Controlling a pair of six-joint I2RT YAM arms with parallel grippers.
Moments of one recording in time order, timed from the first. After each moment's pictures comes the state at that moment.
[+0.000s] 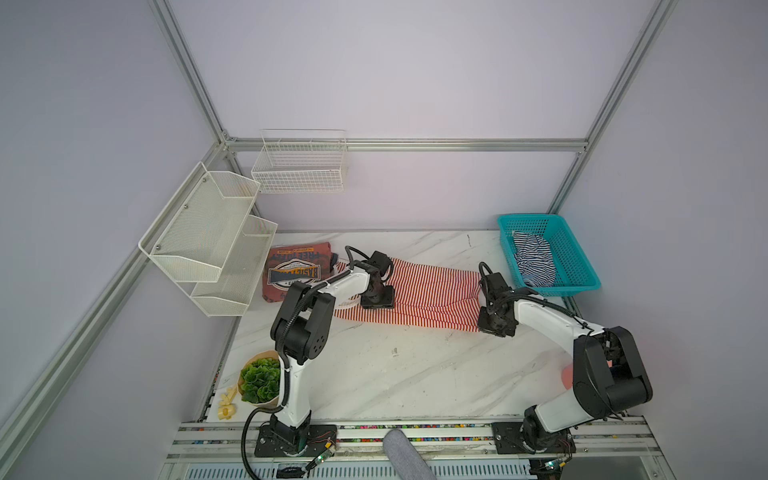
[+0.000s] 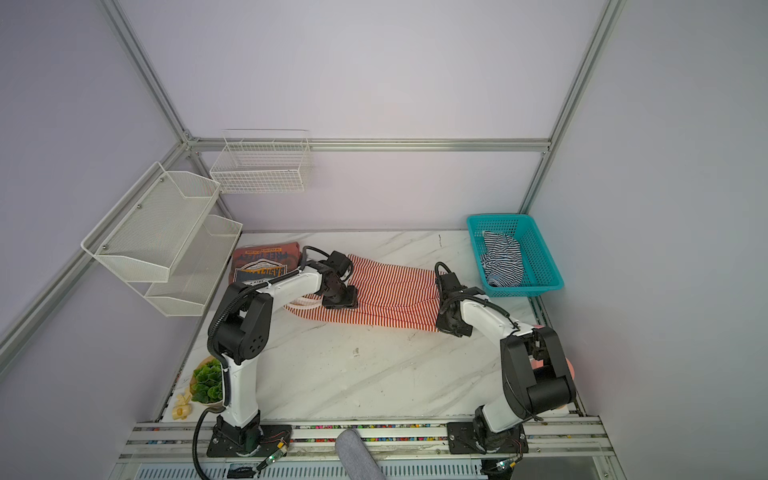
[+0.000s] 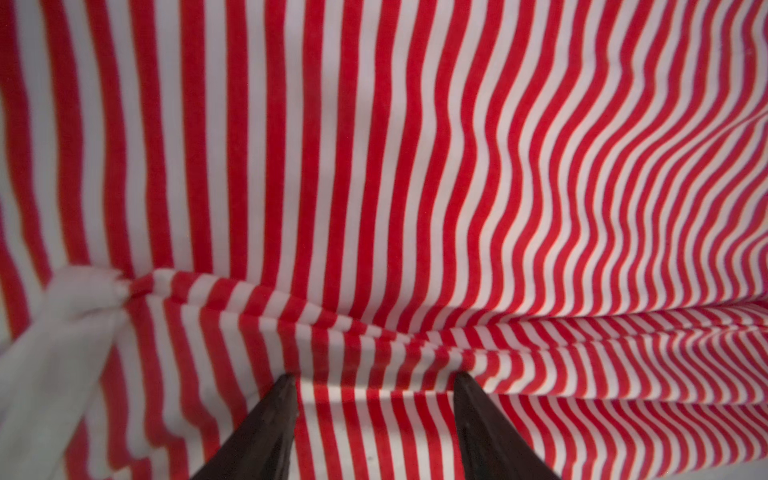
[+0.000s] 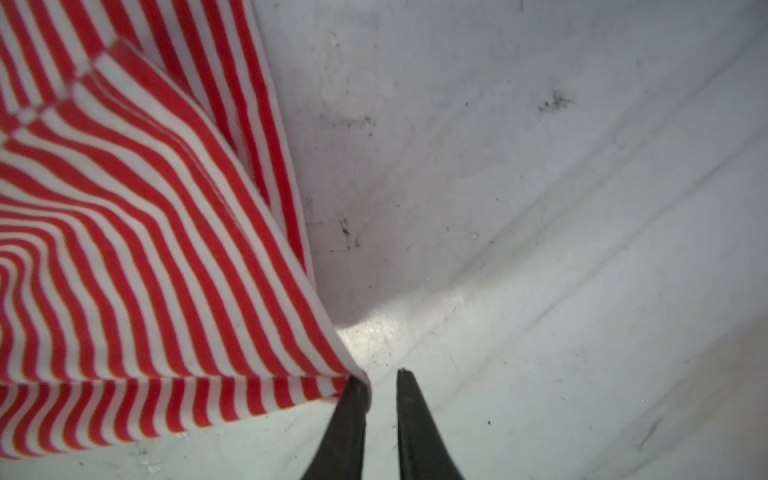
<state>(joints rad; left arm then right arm) -0.46 2.05 1.49 -0.74 0.10 -0.42 0.29 1.52 0.93 -0.78 0.16 0.60</state>
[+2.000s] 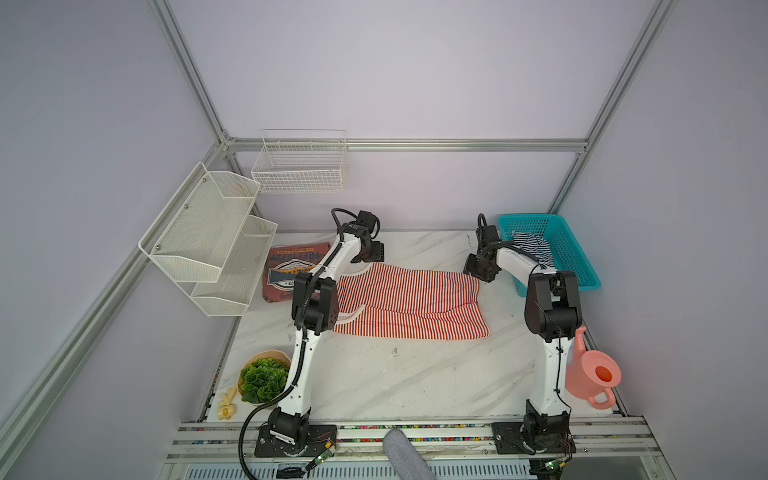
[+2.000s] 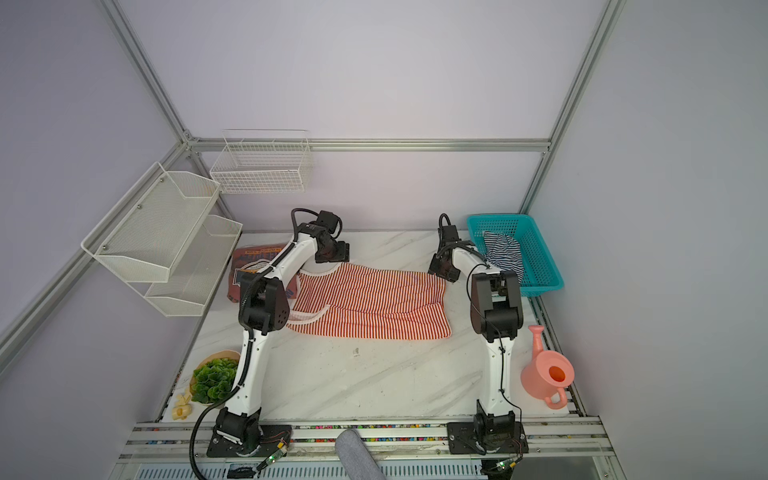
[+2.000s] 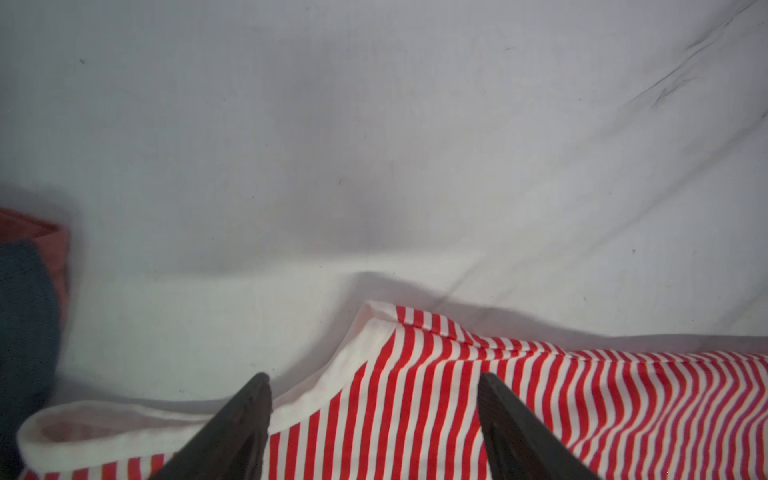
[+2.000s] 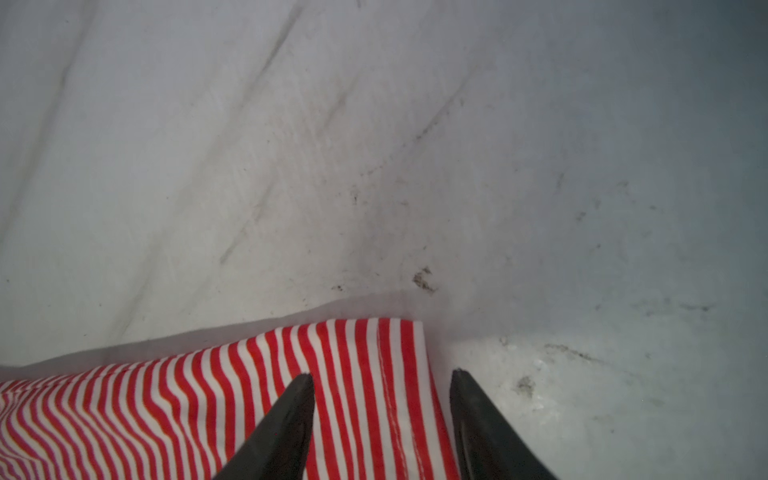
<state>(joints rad) -0.29 2.49 2.35 -0.94 -0.02 -0.30 0.14 2.18 1.71 -0.67 -0.02 0.49</state>
